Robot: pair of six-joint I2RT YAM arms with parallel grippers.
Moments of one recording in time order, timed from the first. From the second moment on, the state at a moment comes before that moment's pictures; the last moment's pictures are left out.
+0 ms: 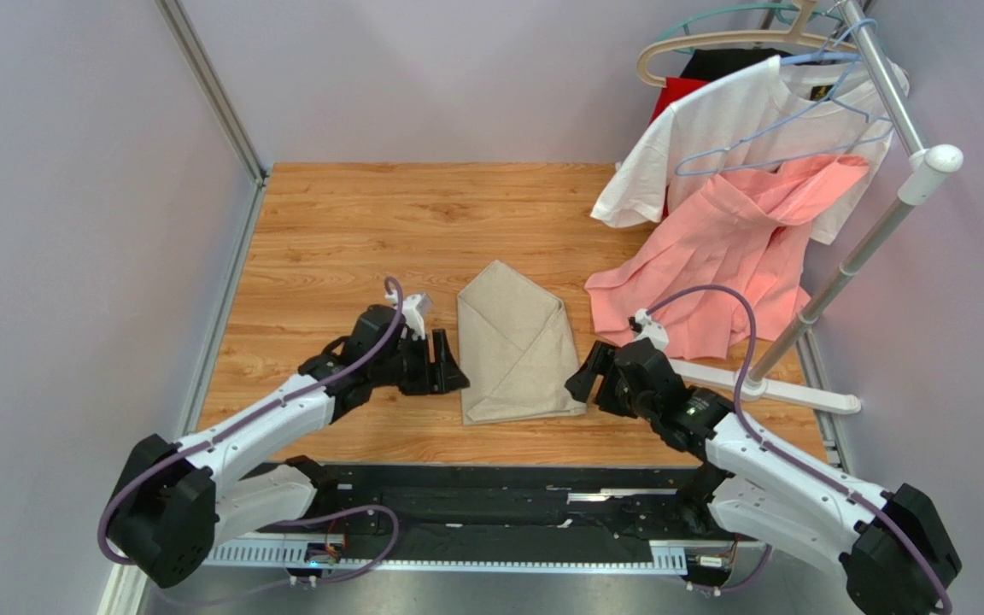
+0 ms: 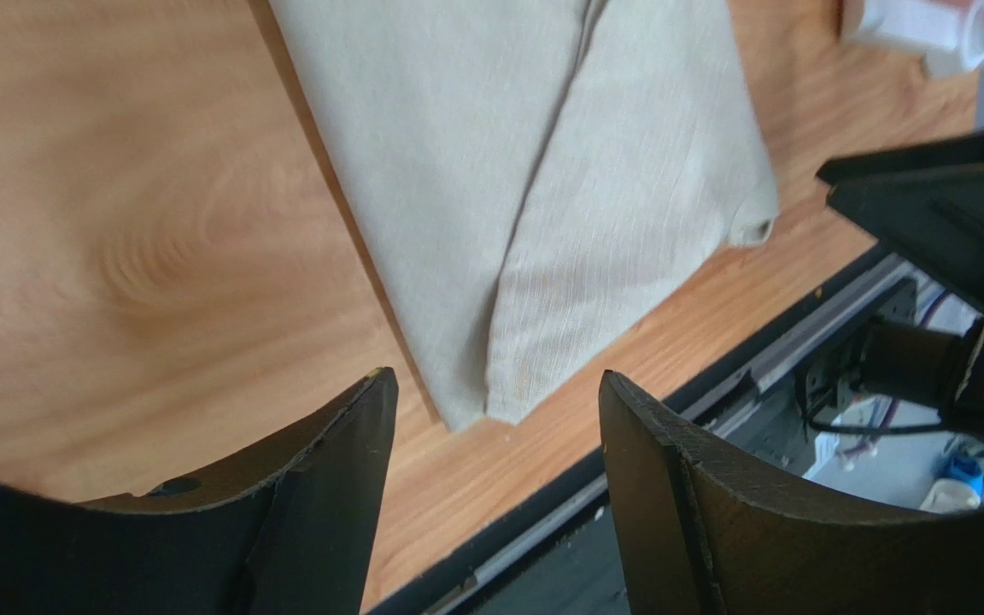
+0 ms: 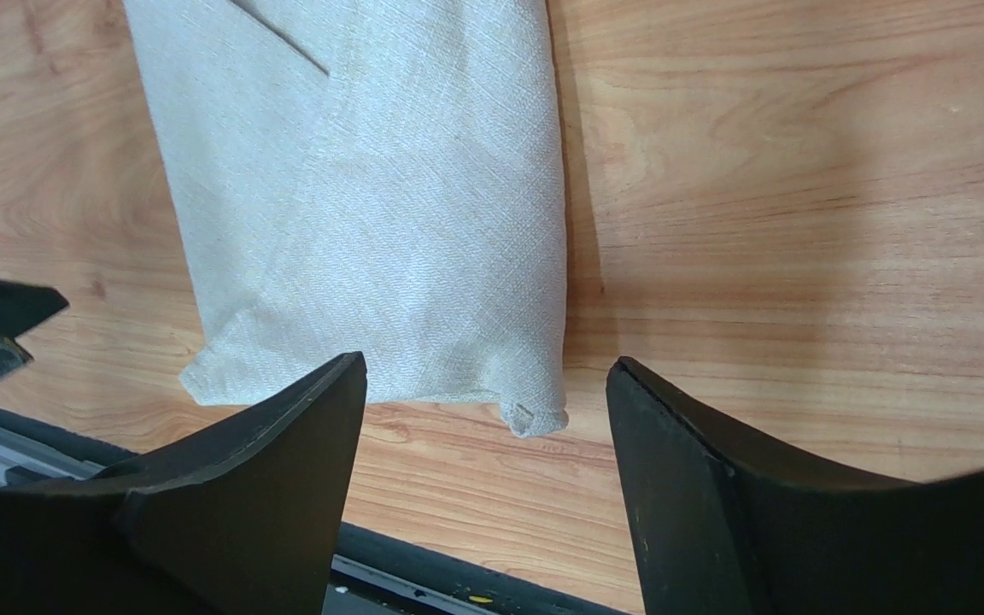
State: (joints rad) left arm -0.56 1.07 0.54 -0.18 0.28 -0.62; right arm 0.72 0.84 0.41 -0.30 0.16 0.90
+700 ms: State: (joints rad) left arm -0.70 1.20 0.50 -0.17 0.26 -0.78; right arm 0.72 0.87 0.38 -0.22 0.13 0.89
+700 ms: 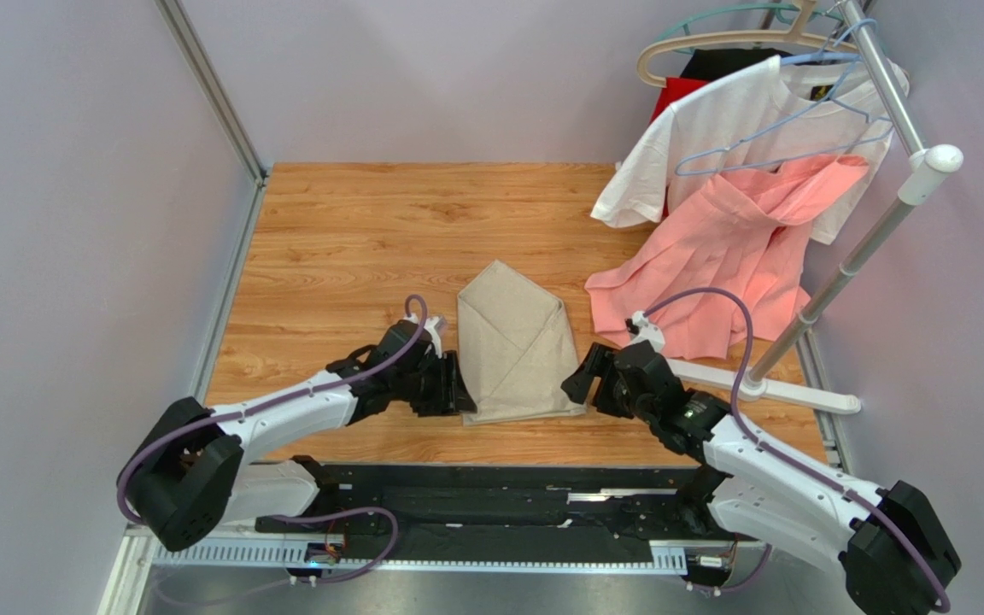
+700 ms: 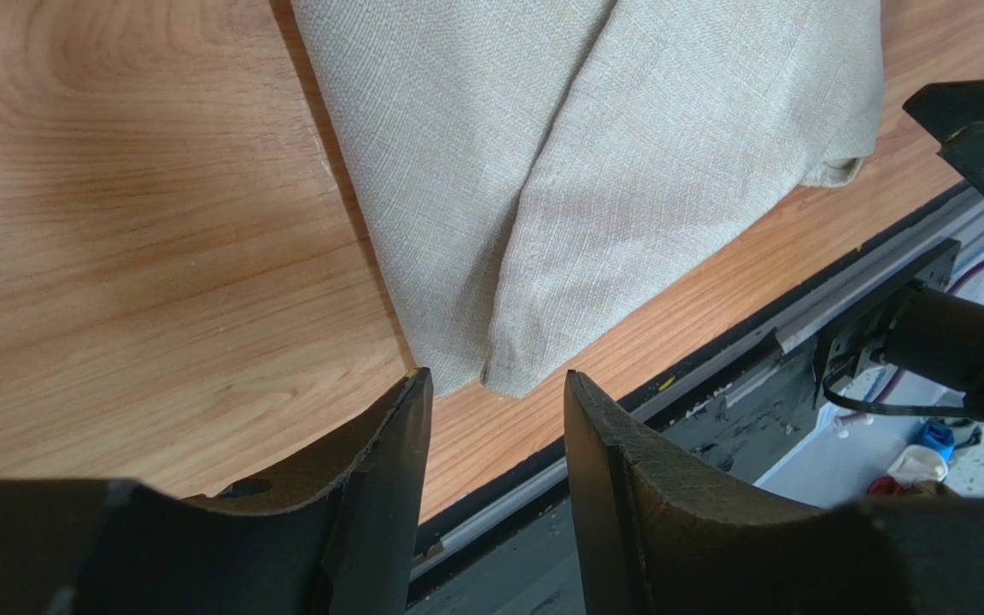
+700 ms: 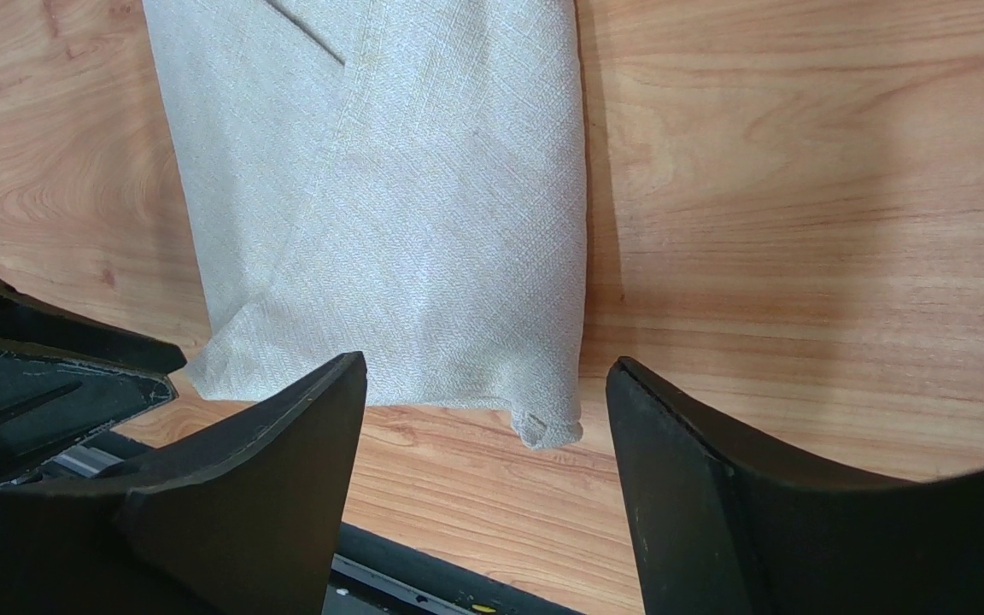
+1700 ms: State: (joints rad) left arm -0.72 1.29 0.51 -0.08 0.27 -0.82; right arm 0.71 0.82 0.36 -0.22 0.13 0.90
